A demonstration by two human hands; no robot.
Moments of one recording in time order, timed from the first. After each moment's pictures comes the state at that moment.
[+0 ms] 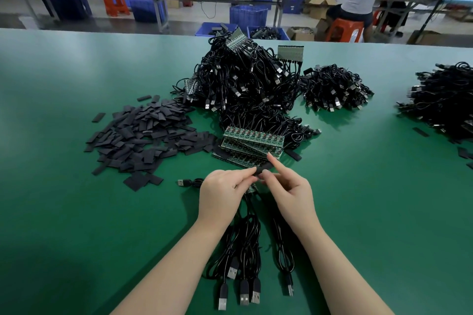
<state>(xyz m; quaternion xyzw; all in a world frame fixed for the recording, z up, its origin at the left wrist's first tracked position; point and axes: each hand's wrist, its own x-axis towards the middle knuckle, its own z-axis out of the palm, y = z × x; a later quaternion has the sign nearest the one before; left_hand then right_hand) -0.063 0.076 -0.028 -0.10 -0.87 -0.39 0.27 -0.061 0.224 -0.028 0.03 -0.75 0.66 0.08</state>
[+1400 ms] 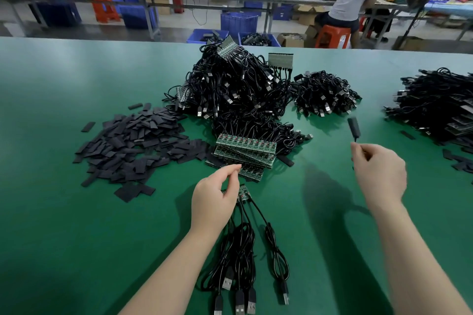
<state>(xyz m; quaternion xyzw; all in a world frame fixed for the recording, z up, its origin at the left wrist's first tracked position) -0.071 0.071 -0.038 -0.04 -0.83 -0.52 0.20 -0.105 0.361 0.024 -0.24 -0.89 0.30 0.25</state>
